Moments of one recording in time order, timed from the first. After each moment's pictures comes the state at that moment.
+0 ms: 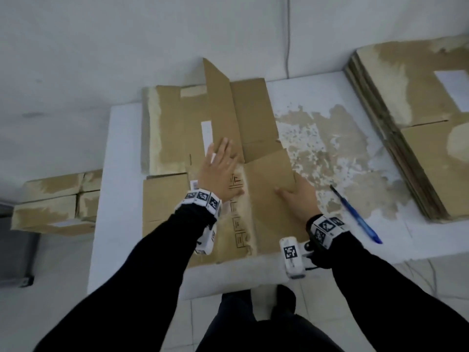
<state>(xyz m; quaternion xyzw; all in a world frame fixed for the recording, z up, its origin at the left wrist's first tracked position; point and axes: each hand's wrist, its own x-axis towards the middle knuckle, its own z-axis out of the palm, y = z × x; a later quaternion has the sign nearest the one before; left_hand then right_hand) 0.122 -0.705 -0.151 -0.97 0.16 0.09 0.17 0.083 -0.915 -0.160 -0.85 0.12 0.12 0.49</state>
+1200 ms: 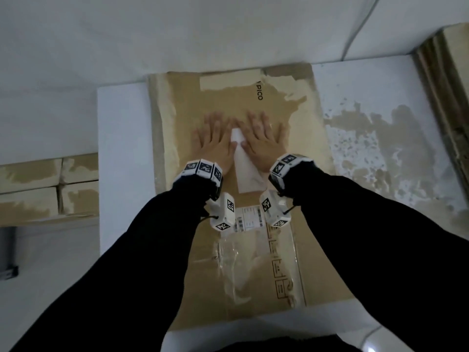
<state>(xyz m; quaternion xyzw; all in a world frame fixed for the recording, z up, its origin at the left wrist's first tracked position) 0.265 -0.600 -0.222 -0.97 0.04 0.20 -0.13 0.280 -0.746 -0.215 -0.96 -0.15 0.22 0.08</state>
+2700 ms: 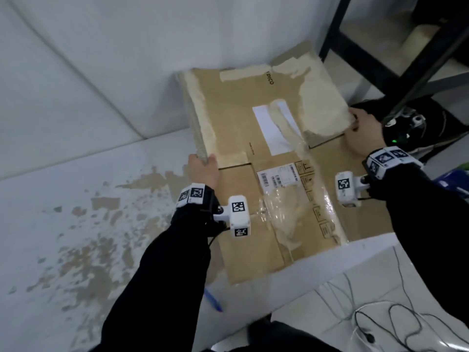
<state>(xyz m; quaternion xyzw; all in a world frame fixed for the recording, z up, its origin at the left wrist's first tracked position) 0.253 -1.105 -0.087 -0.81 -0.19 0.04 -0.55 0.239 -1.440 -0.033 -0.95 0.22 -0.08 0.23</state>
